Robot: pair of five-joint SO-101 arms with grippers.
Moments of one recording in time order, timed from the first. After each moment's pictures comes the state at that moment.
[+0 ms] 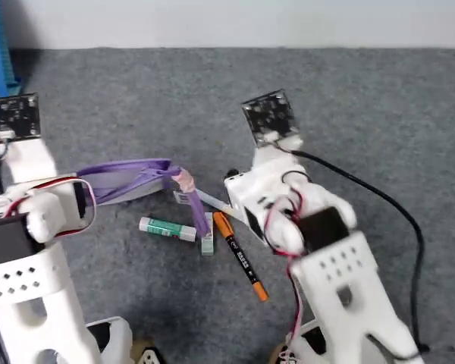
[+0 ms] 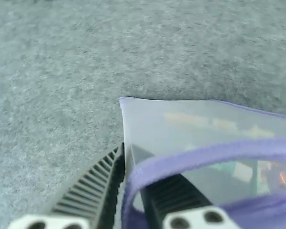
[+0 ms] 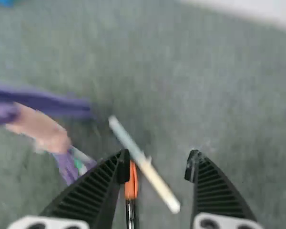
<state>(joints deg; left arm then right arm) -20.6 -41.6 19.4 90.5 1.6 -28.0 -36.1 28.2 63.7 -2.9</state>
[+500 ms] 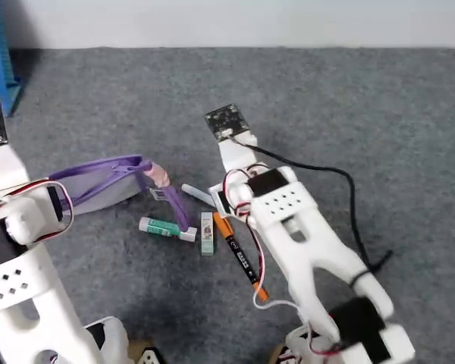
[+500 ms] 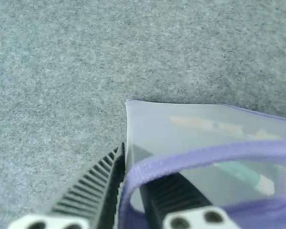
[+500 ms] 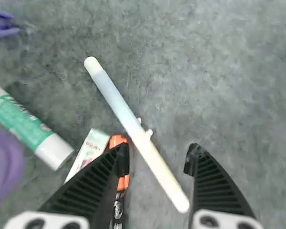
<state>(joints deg) -28.3 -41.5 19.4 90.5 0.7 -28.3 -6.3 28.2 50.2 0.3</state>
